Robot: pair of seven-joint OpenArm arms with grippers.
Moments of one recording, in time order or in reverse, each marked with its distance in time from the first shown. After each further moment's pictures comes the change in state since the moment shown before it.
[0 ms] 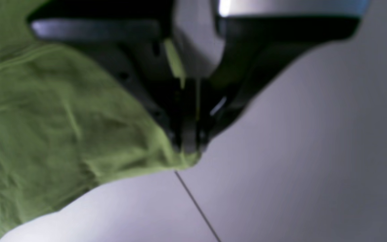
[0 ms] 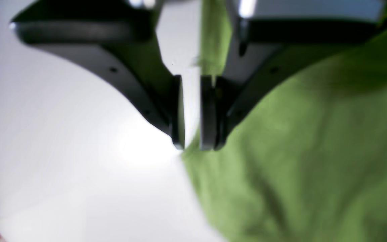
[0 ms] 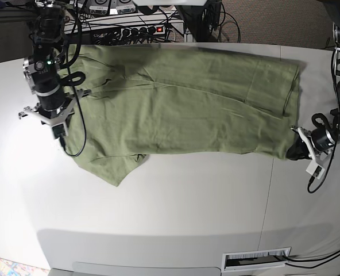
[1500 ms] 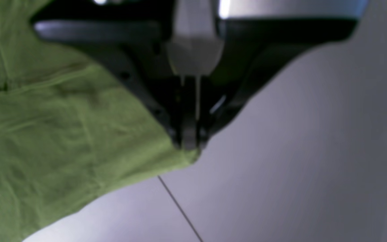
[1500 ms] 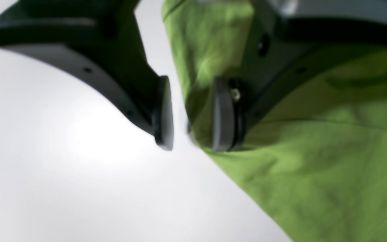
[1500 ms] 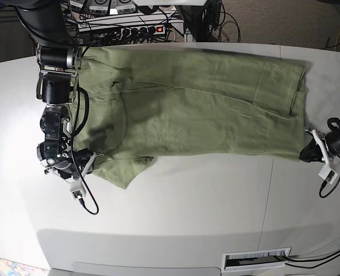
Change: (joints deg) left arm 0.4 -6.6 0.1 5.9 -7.8 -0.1 9.3; right arm 40.6 0.3 -12.5 -60.5 -2.6 4.5 7.6
